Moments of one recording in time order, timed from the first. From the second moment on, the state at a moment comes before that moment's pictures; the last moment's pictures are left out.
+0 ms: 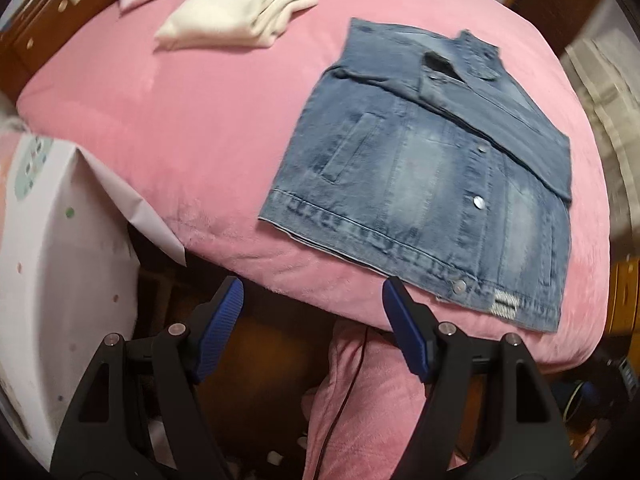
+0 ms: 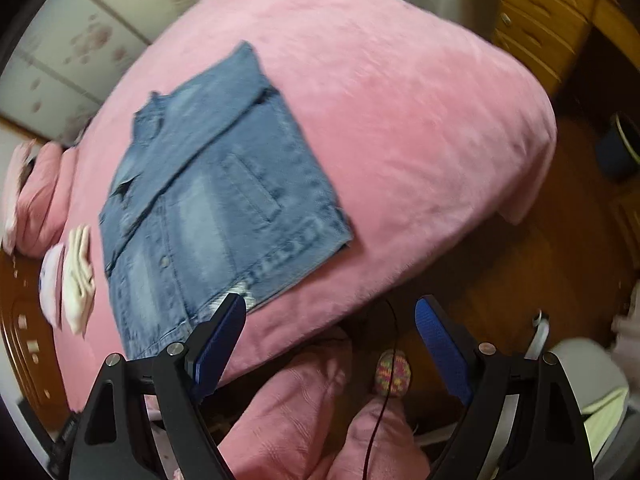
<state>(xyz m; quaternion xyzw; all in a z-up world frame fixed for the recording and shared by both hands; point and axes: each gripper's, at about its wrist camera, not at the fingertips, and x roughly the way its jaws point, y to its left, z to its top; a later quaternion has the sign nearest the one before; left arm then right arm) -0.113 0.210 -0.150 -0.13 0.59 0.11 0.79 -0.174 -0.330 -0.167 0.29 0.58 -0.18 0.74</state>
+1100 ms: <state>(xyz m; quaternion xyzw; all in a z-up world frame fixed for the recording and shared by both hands) 0.010 0.261 -0.301 -0.06 0.69 0.07 0.71 -0.033 -0.366 -0.353 0.34 0.66 -0.11 0.66</state>
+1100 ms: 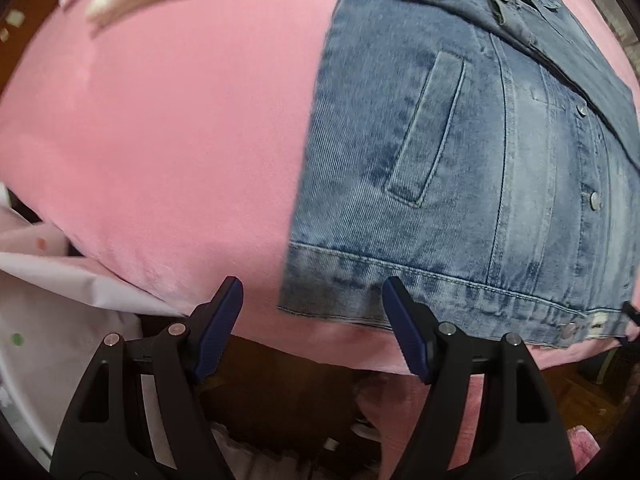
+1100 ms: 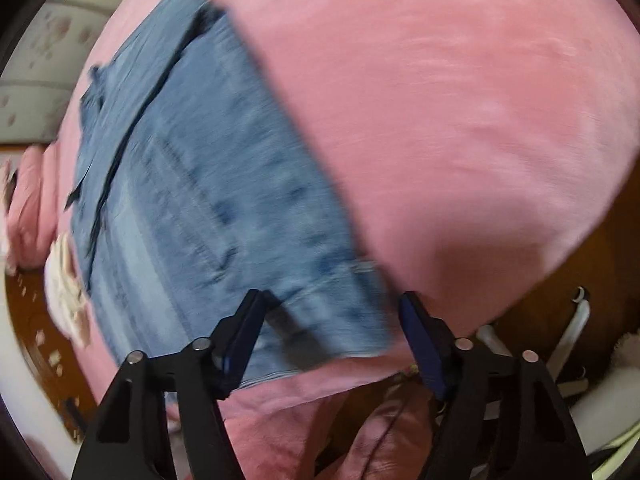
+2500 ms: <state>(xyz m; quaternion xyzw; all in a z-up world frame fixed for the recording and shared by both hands) 0.053 0.316 -0.274 -0.32 0.65 0.03 0.69 -0.004 -0.344 -0.303 0.50 0.58 -0.03 0.64</state>
